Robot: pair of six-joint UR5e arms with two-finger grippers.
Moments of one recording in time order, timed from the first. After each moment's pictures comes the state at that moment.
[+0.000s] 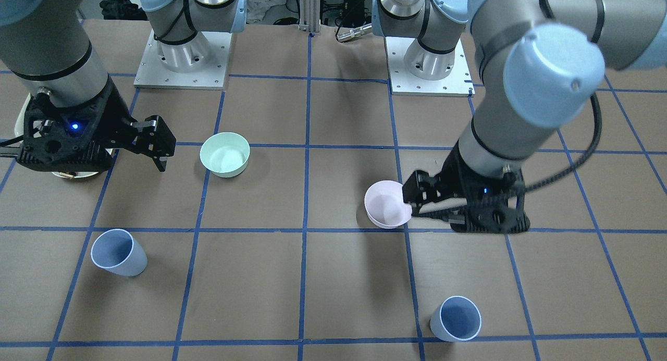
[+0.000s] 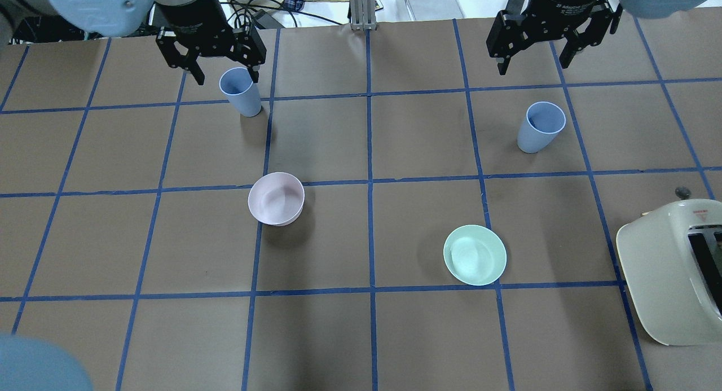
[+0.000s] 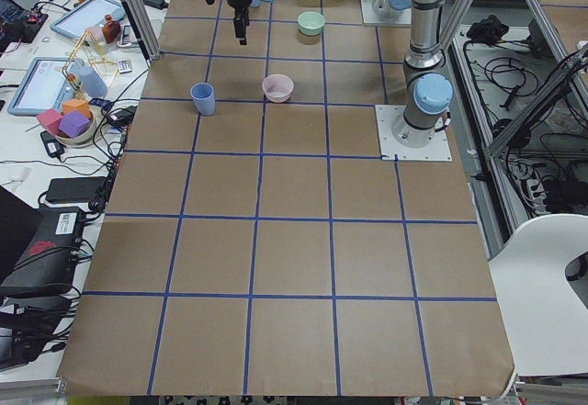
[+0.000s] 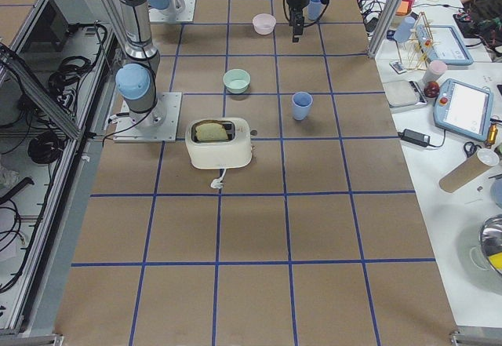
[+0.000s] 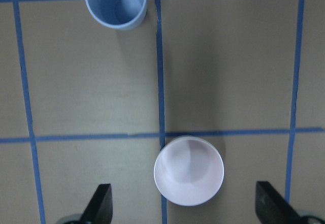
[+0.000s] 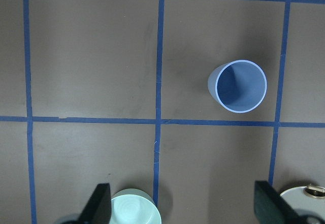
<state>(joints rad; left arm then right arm) -1.60 -1.98 -1.22 -1.51 1.58 -0.01 1.56 -1.39 1.38 -1.59 -1.61 -0.05</state>
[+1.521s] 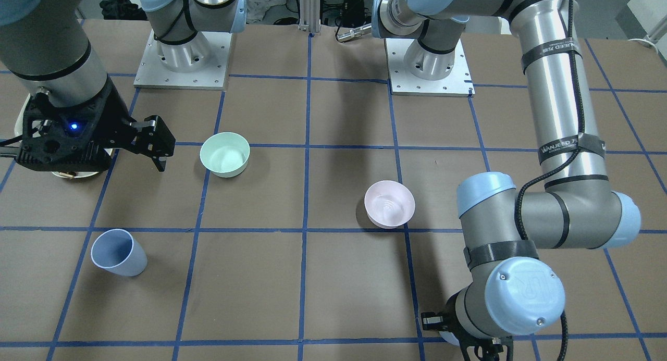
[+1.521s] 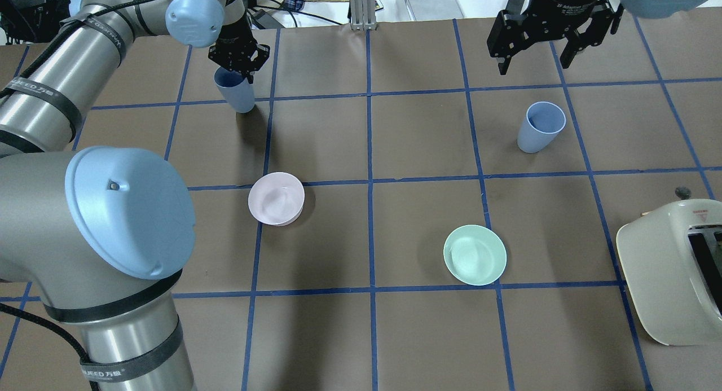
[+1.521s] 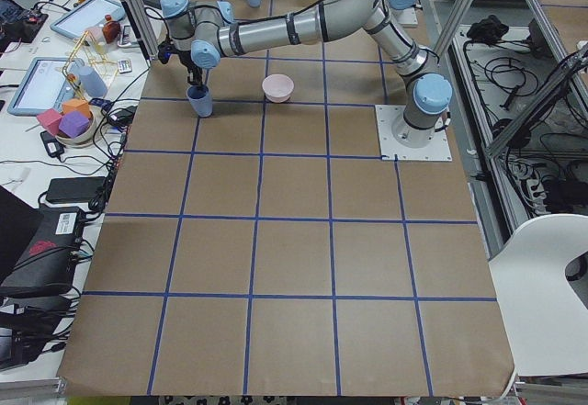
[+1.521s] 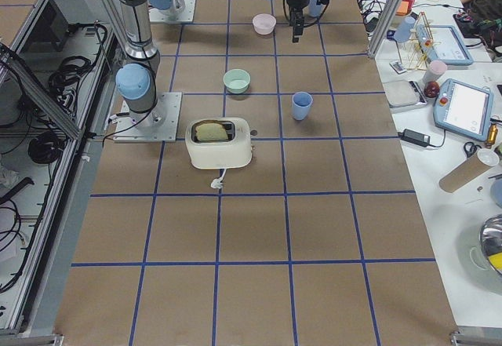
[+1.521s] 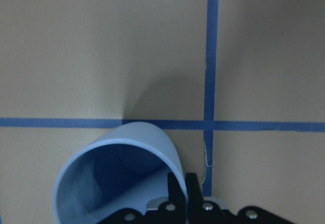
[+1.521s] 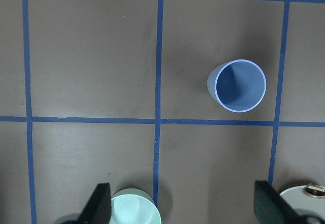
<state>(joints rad) -1.57 -2.35 -1.02 -1.35 1.63 -0.03 1.56 -1.39 1.38 -1.59 -1.61 -0.05</state>
